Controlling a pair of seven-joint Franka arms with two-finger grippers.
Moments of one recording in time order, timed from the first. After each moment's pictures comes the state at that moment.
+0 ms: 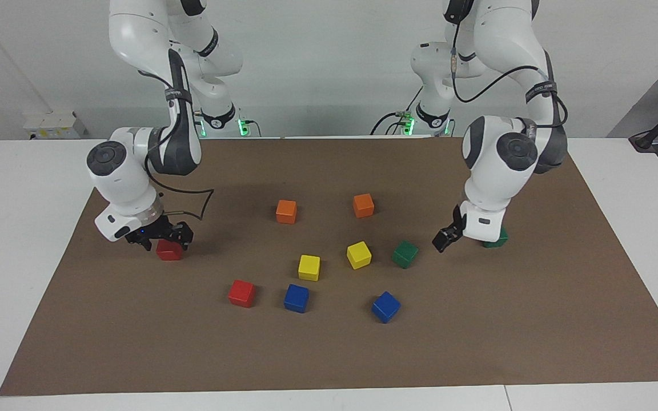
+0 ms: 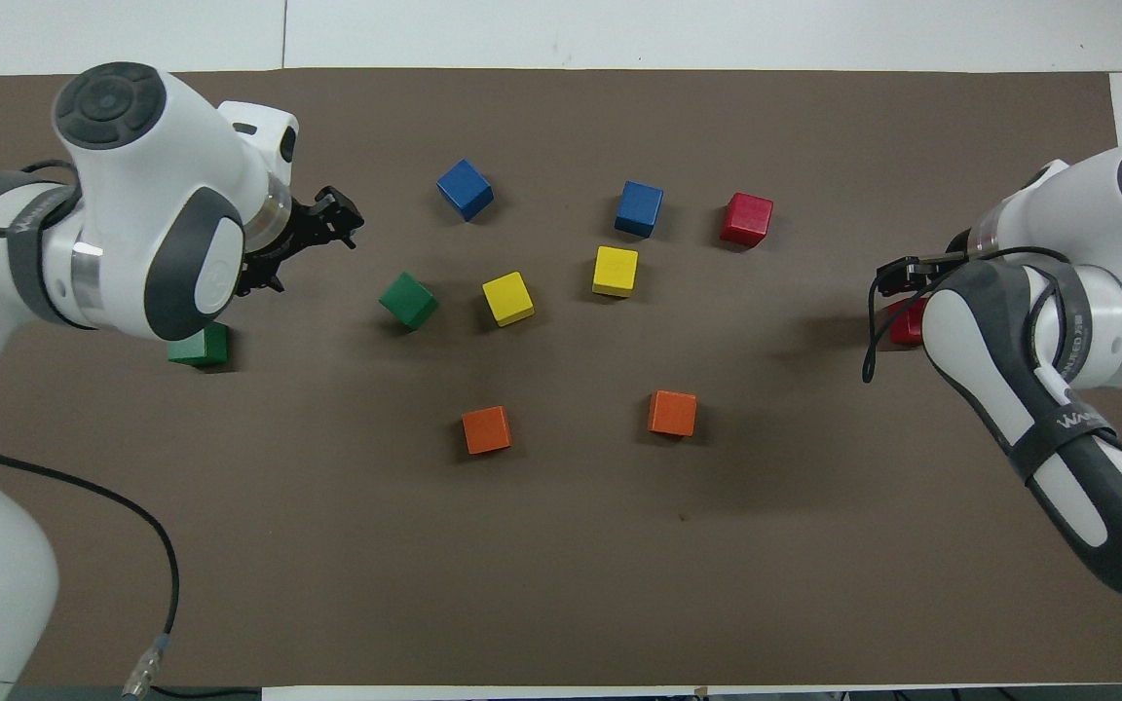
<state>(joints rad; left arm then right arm) -0.20 0.38 -0.11 -1.60 0.02 1.95 -0.85 0.06 0.25 -0.09 -1.88 -0.01 2.14 -0.03</state>
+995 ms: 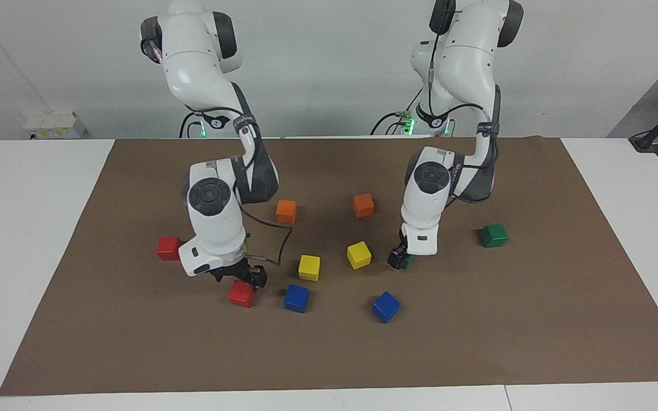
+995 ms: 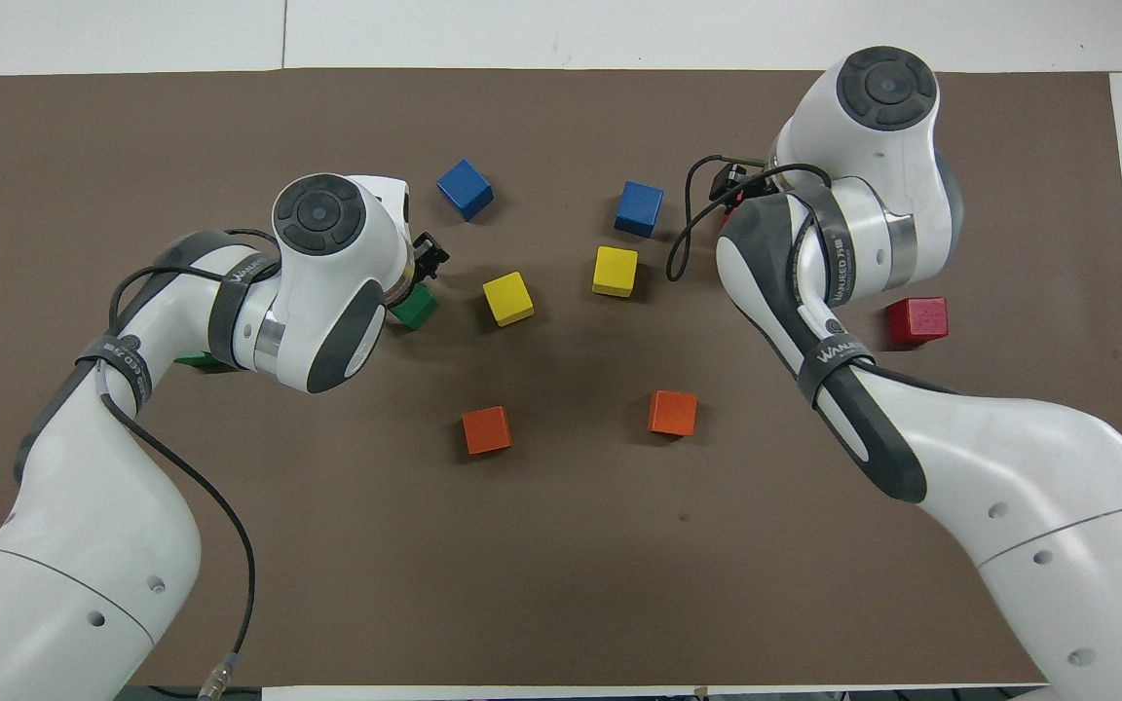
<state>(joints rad) -0.32 0.45 -0.11 -1.81 0.13 2.26 -1.14 0.30 0.65 -0.09 -1.39 -0.02 2.08 0.54</state>
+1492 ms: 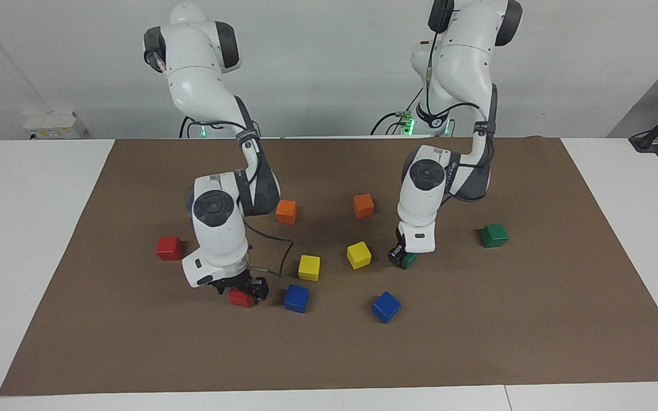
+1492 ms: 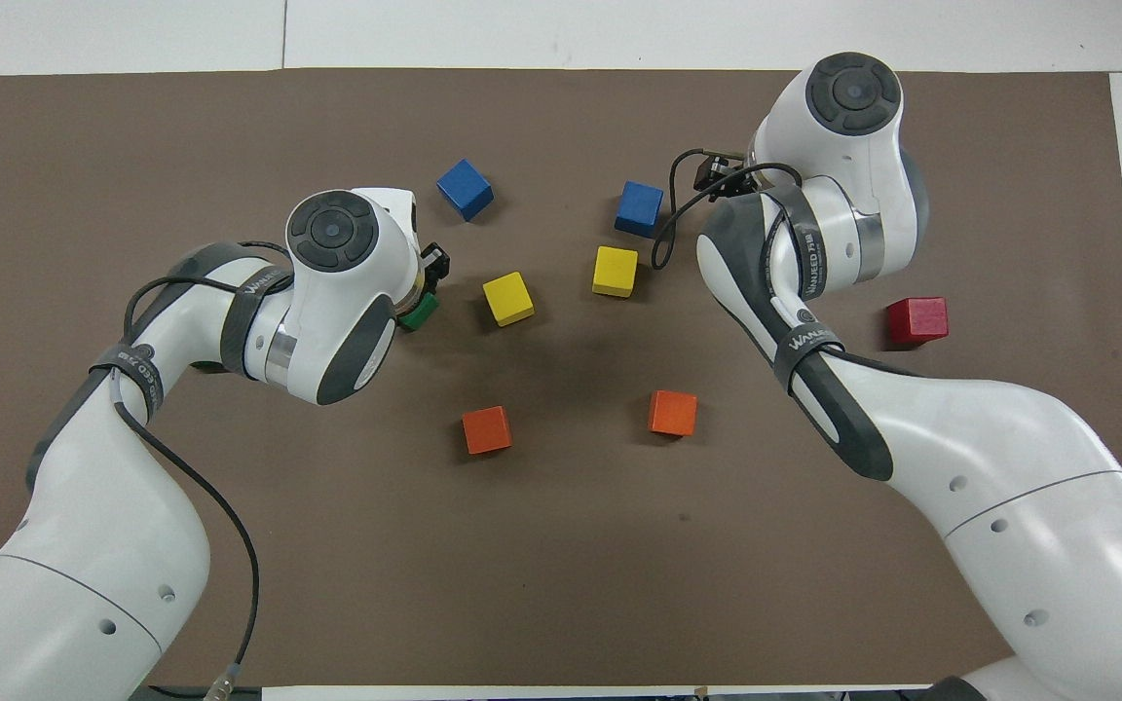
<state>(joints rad) -0.33 0.44 -0.10 -1.81 0.15 2.26 -1.17 0.30 0.68 -0.09 -1.39 -0.02 2.18 0.54</state>
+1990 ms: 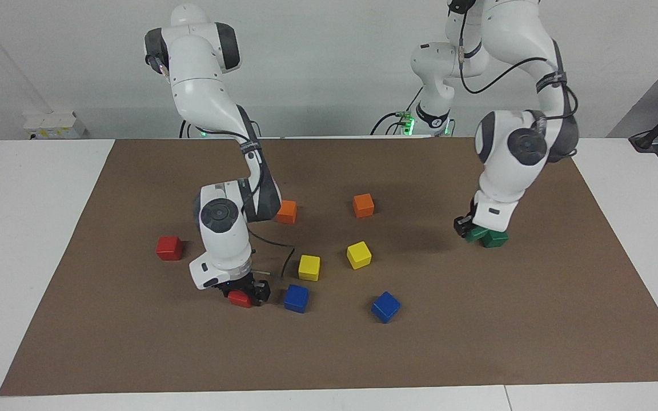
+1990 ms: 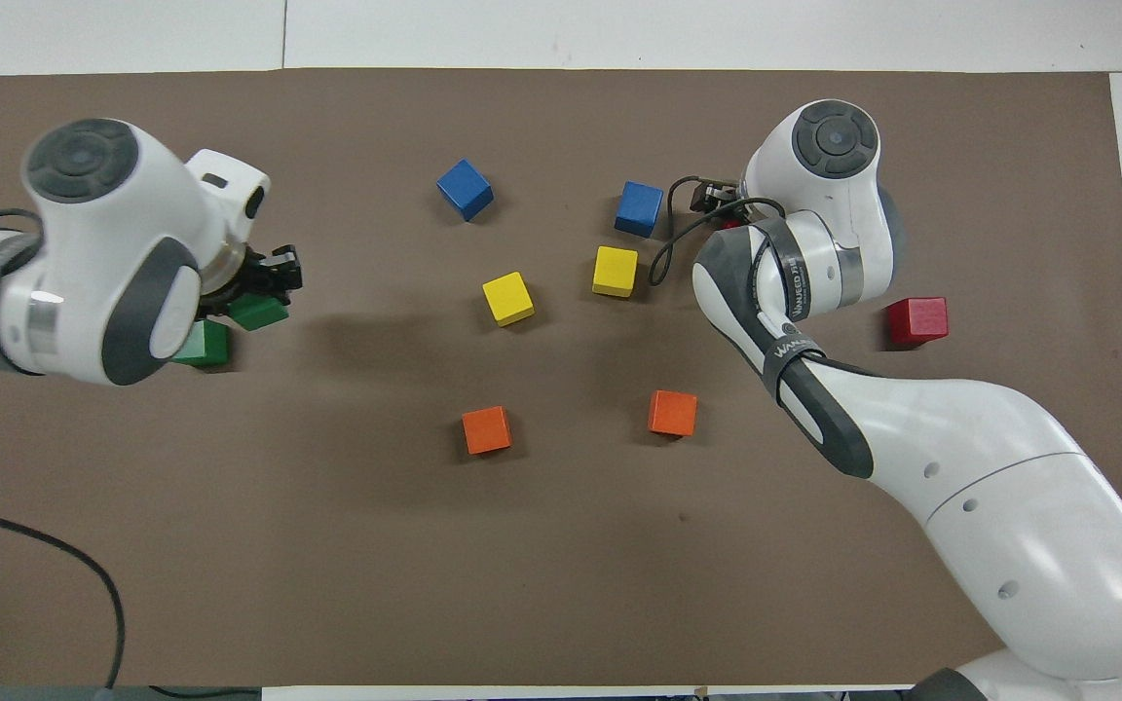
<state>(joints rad) -0.03 0.21 -0.09 -1.81 0.07 1.93 -0.32 0.30 0.68 -0.09 -1.49 -0.02 2.27 0.55</state>
